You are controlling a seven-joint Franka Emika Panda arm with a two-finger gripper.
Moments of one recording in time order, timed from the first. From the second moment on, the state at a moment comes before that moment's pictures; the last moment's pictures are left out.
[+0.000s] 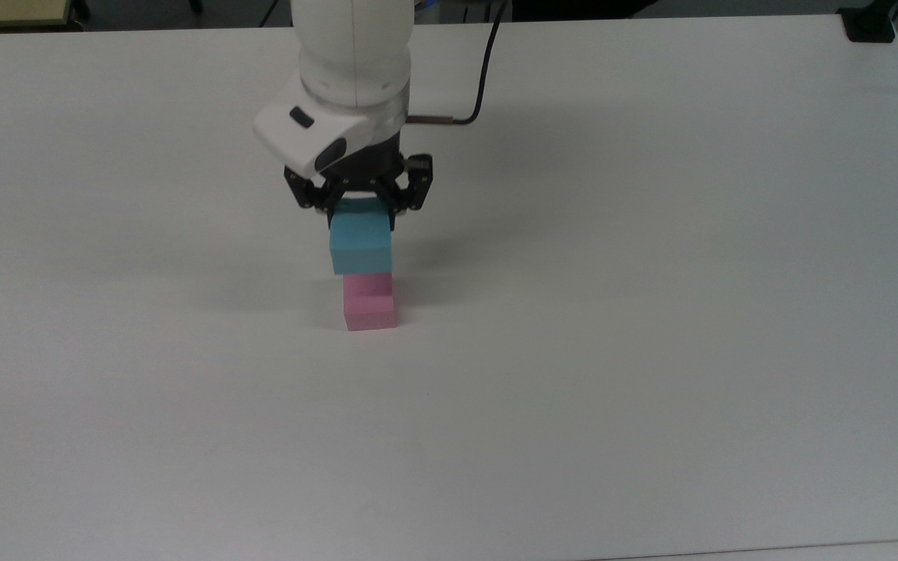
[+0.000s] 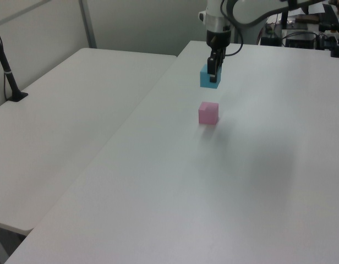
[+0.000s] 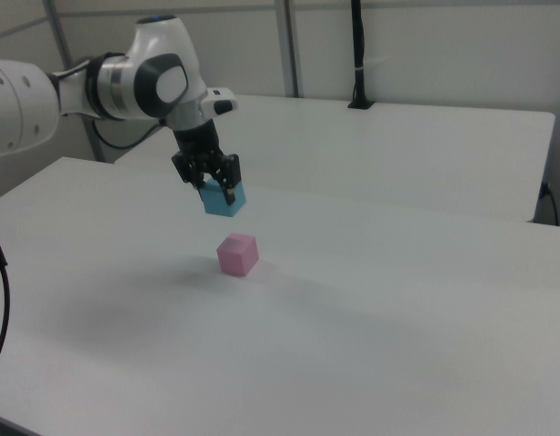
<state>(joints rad) 0.02 0.35 0.05 -1.49 -0.11 1.92 0.04</state>
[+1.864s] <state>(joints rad) 0.02 0.47 0.05 -1.54 -0.21 2.04 0.13</state>
